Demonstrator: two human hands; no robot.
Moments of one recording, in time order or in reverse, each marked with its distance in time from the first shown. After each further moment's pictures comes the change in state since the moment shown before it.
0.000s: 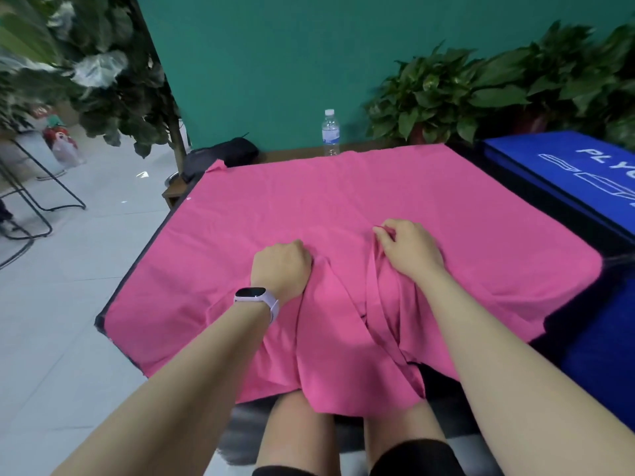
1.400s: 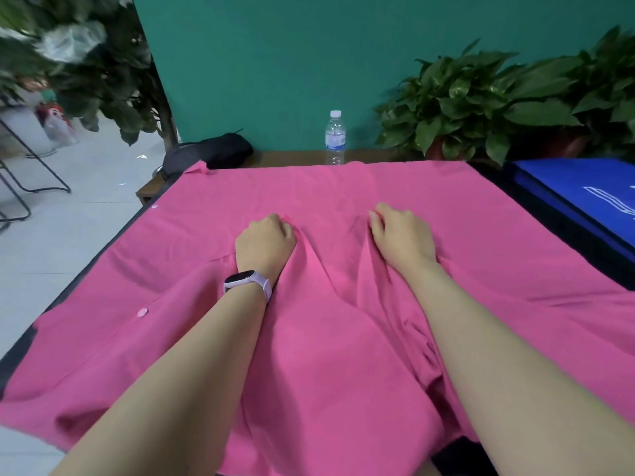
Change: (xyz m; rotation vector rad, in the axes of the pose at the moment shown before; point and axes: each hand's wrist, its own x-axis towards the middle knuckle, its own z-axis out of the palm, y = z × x) left_hand 0.155 -0.019 0.056 -0.197 0.171 -0.315; right_hand 0.139 0.023 0.050 -0.195 0.050 -0.140
